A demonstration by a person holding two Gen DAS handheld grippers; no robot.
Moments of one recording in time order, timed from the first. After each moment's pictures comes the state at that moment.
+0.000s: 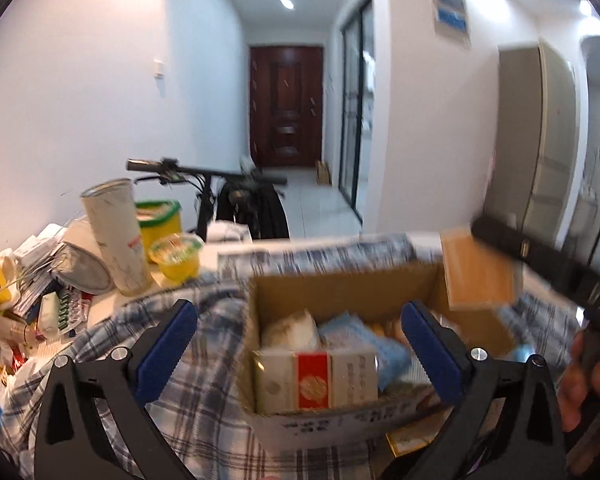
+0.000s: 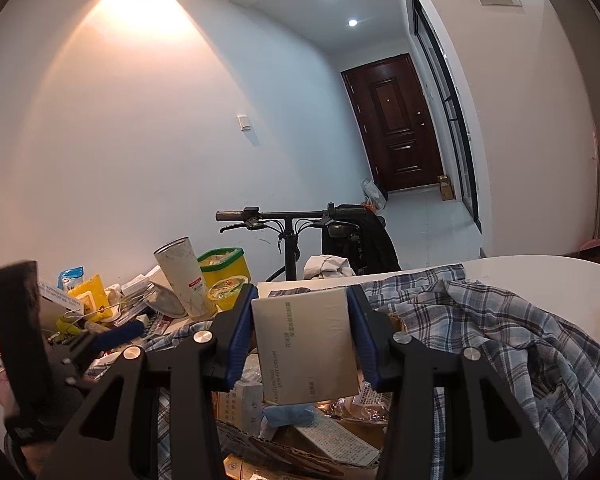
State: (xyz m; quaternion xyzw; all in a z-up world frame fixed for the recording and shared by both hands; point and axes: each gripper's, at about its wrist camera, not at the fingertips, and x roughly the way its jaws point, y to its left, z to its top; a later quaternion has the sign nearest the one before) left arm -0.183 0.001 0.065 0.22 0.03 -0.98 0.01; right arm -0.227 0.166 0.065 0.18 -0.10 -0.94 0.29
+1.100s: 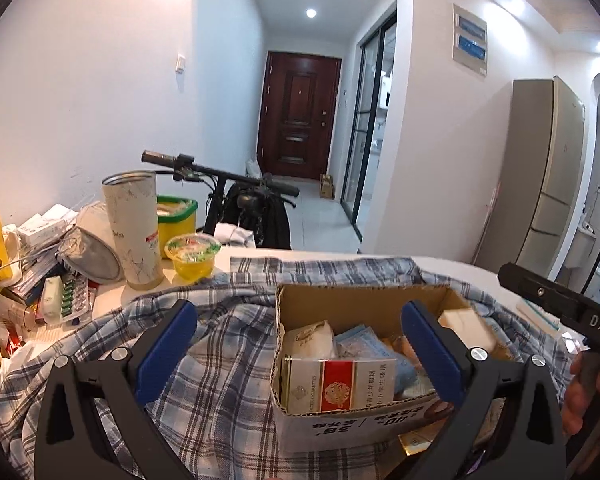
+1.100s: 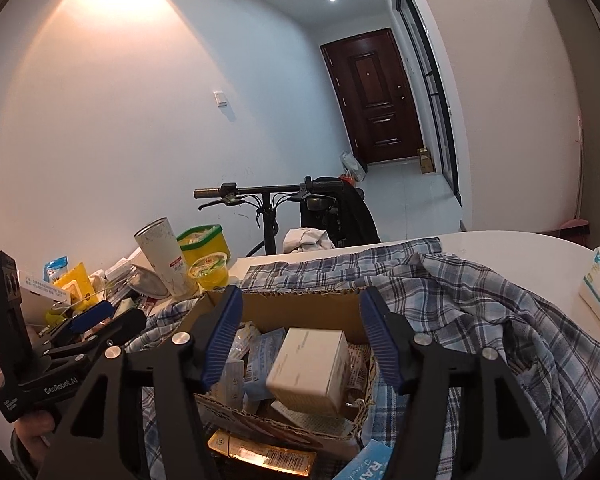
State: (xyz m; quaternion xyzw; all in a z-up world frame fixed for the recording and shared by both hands) left arm -0.177 -0.028 0.069 0.21 0.07 -0.98 0.01; right arm -0.229 0.179 0.069 0.23 -0.09 -0.93 0.26
